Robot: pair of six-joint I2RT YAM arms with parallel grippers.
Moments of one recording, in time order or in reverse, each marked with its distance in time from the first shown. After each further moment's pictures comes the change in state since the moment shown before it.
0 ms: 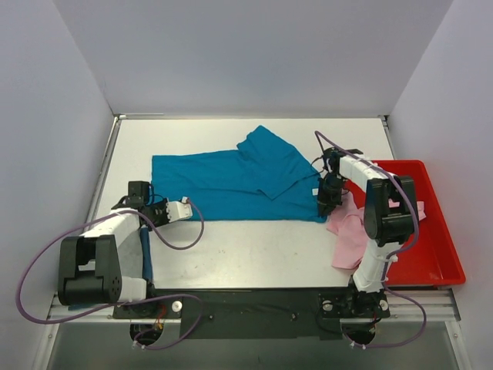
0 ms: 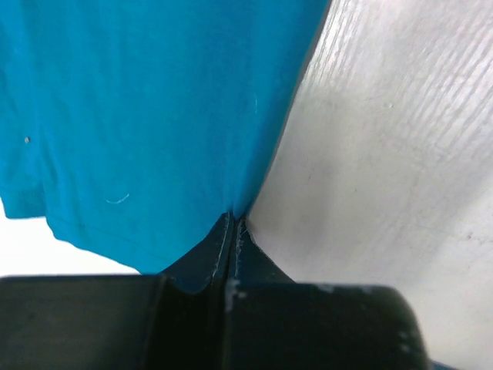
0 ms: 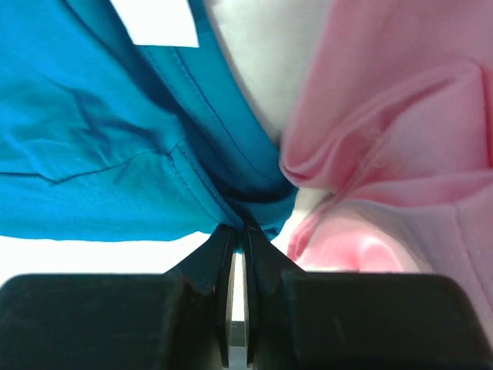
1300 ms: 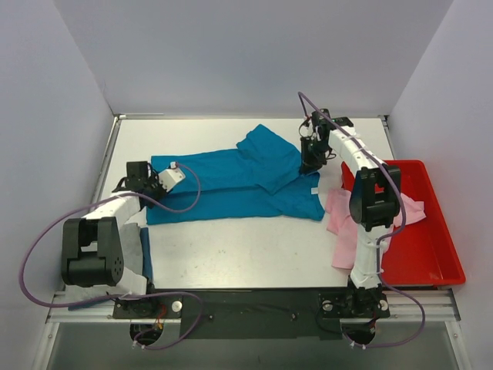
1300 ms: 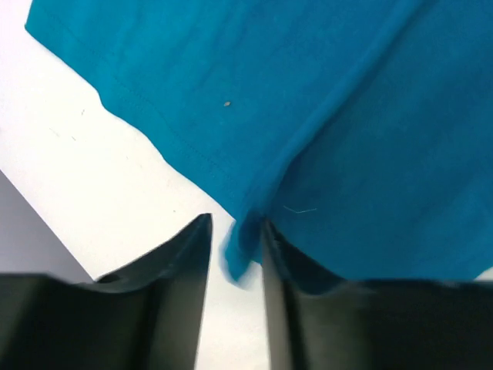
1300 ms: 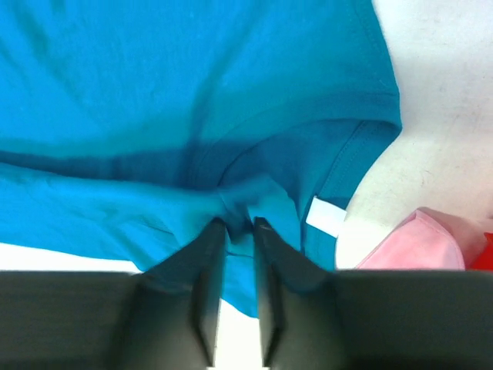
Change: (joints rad) left arm 0.013 0.128 0.189 0.141 -0.196 -0.416; right arm 0.051 0.187 0.513 -0.006 -0.086 -0.158
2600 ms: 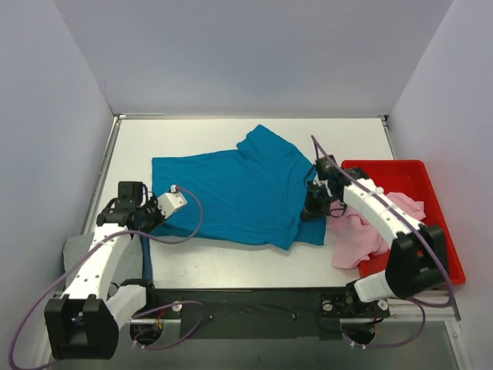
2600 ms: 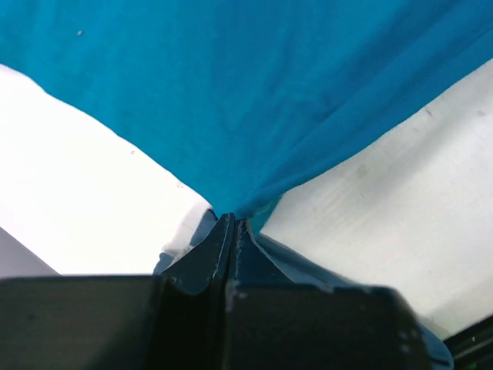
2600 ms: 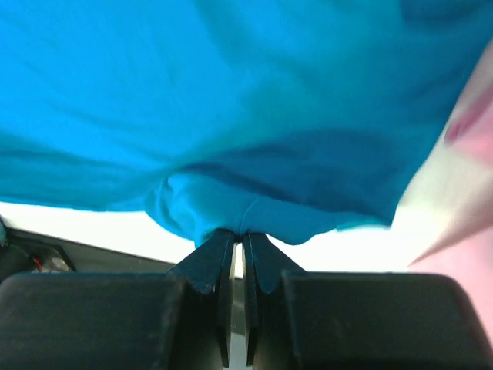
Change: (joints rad) left arm -0.056 -0.525 -0.102 -0.567 0.122 0.031; right arm 0.155 -0.721 -0.834 0.105 -0.046 0.391
